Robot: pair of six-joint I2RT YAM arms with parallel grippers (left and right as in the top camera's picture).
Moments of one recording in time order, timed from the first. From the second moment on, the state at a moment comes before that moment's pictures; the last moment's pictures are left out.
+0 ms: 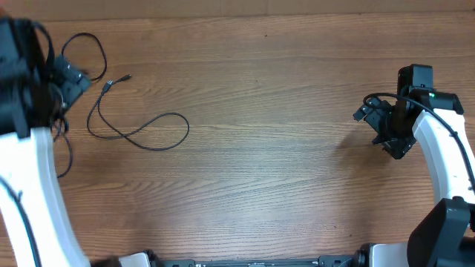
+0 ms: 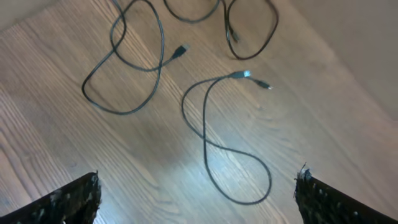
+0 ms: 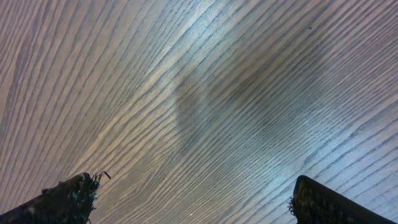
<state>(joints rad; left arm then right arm) 0.24 1.46 1.91 -1.44 -0.26 -0.65 -0.16 1.59 1.22 -1.00 -0.07 0.67</state>
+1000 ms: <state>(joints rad) 0.24 0.29 0.97 -1.40 -0.02 -0.88 -0.16 1.59 1.22 -1.00 -0.07 0.67</state>
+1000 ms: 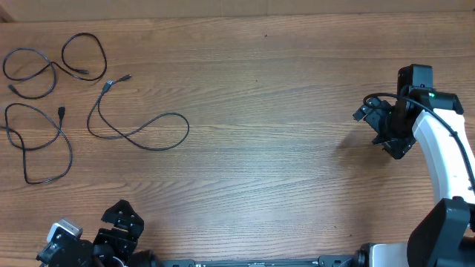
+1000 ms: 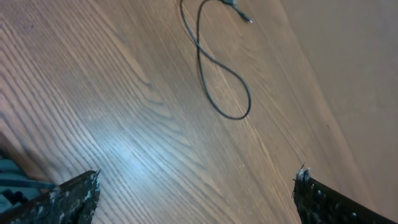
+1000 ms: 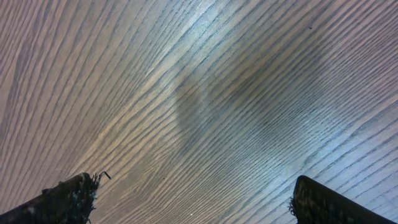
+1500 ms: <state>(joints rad) 0.09 0.22 0.91 -1.35 -0.02 -0.88 -0.16 1.59 1.22 -1.00 -0.07 0.67</state>
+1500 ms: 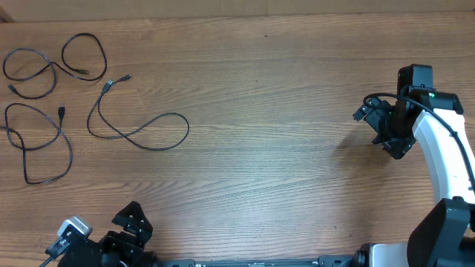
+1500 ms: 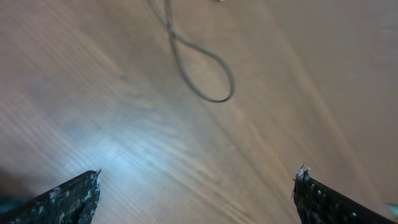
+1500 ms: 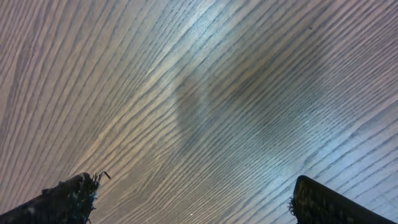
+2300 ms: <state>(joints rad) -0.02 0.01 0.29 -0.35 0.10 -0.56 -0.16 1.59 1.22 -1.00 -0.07 0.67</state>
